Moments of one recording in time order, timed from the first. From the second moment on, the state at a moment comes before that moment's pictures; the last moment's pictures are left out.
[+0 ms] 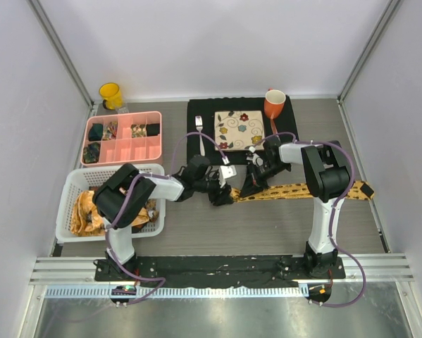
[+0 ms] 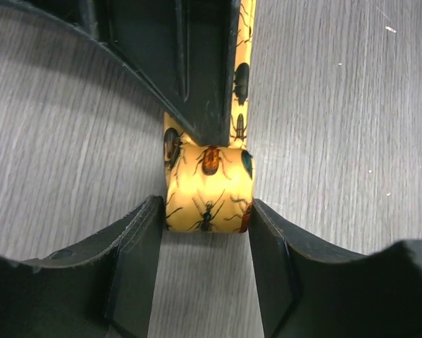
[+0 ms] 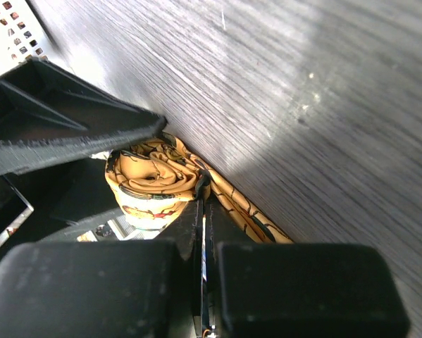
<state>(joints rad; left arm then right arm) -0.72 1.88 0.86 0.39 0.65 0.26 0.25 2.06 1.17 -0.65 -0.87 0.18</state>
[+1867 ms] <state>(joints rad) -0.77 1.96 1.04 0.21 0.65 0.36 0.25 2.05 1.17 -0.65 -0.86 0.19</state>
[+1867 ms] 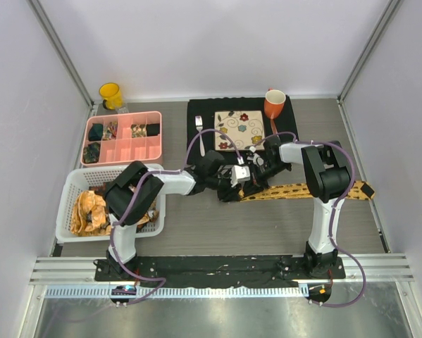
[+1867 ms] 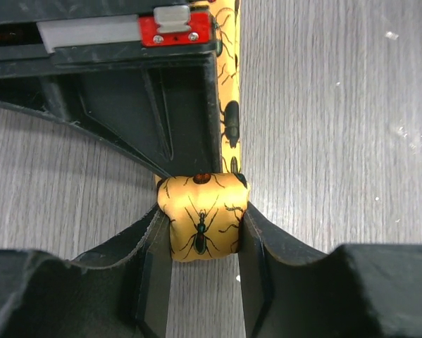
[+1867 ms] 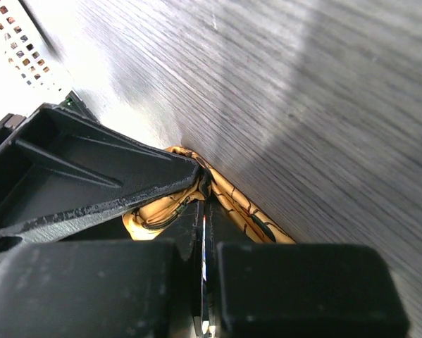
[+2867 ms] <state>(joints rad) -0.82 1.97 1.22 -0.15 0.40 0.56 0.15 2.00 1.22 -0.84 -0.95 -0.04</state>
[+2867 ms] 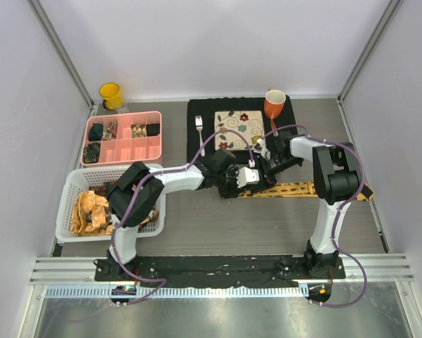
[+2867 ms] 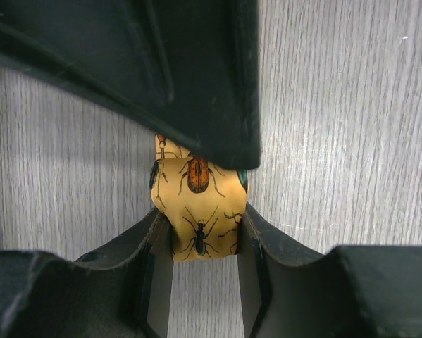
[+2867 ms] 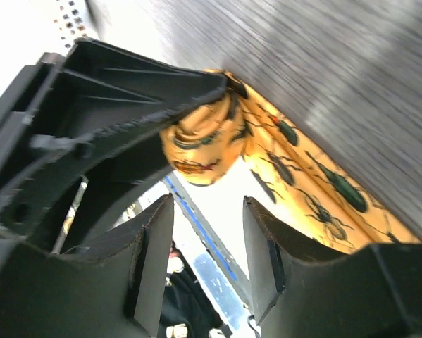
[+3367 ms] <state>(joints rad) -0.82 1.98 1.24 -0.18 0.41 0.58 0.23 1.99 1.22 -0.69 -0.93 0.08</state>
